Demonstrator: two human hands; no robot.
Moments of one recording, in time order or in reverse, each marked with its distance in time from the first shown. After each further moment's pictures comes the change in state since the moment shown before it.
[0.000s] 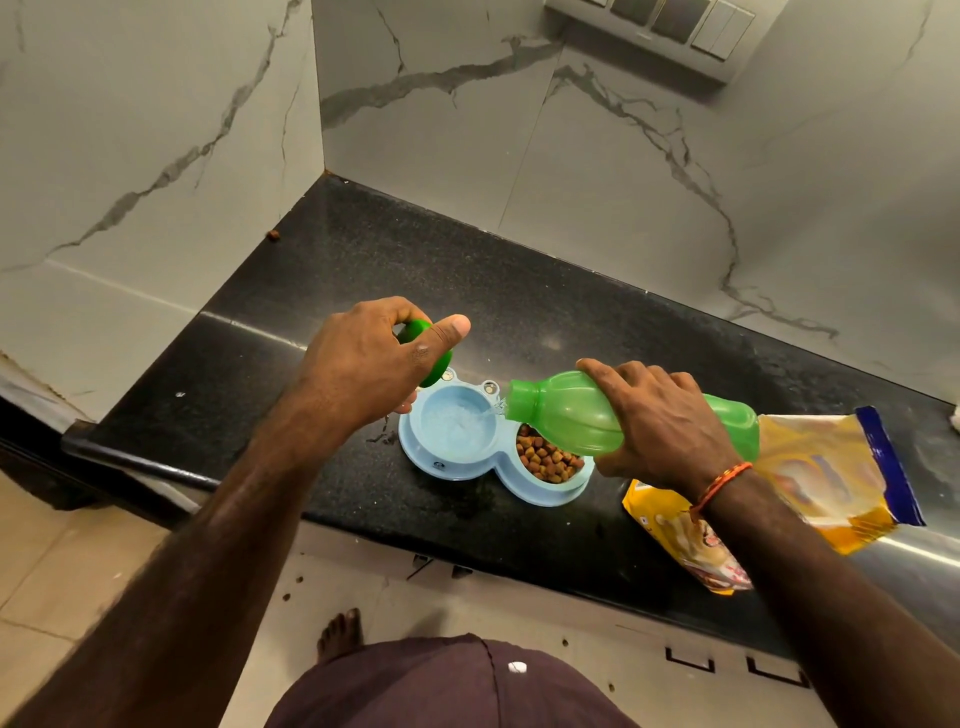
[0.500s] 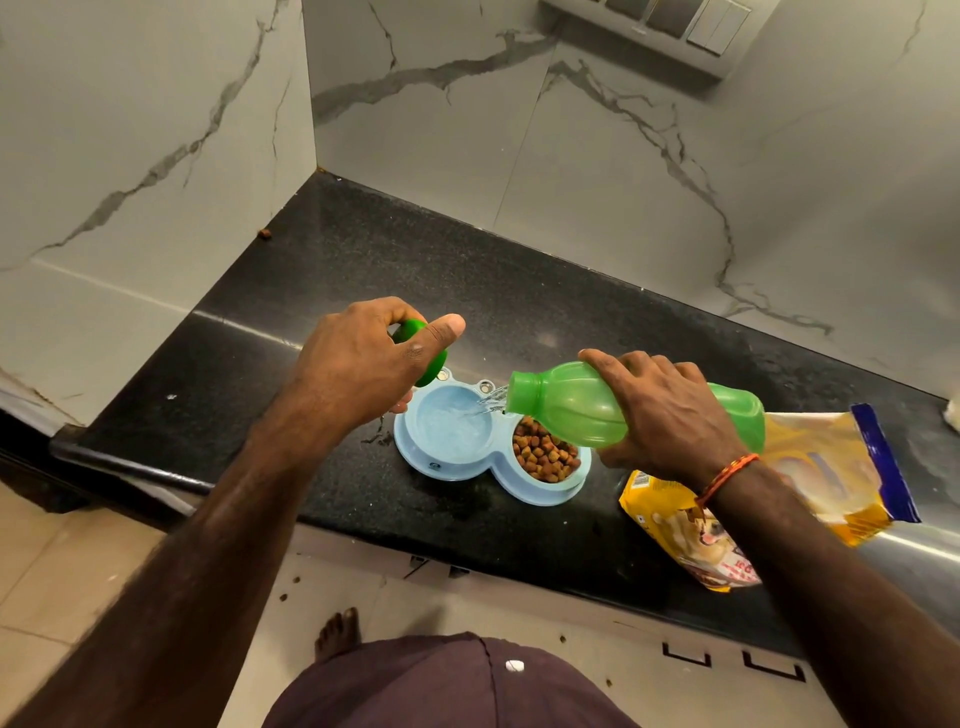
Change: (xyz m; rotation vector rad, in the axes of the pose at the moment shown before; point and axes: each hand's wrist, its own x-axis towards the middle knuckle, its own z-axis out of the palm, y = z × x) left_hand 0.001 0.001 0.001 -0.021 0.010 -0.023; right_hand 0.001 0.006 -0.008 -0.025 0.017 0.004
